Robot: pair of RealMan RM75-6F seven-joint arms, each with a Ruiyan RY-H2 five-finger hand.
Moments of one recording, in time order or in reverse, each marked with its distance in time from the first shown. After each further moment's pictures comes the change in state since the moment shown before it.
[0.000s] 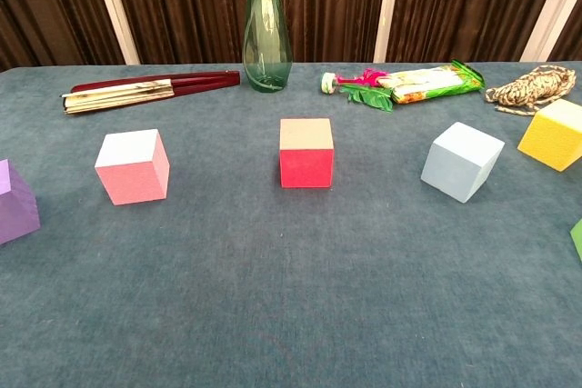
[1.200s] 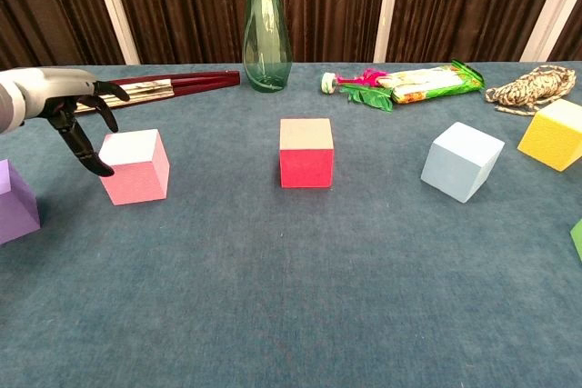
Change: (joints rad) left arm -0.396 -0.266 0.022 0.205 -0.486 -0.057 0.267; right arm 0.006 0.022 -0.003 -0.009 0.006 -0.029 0.051
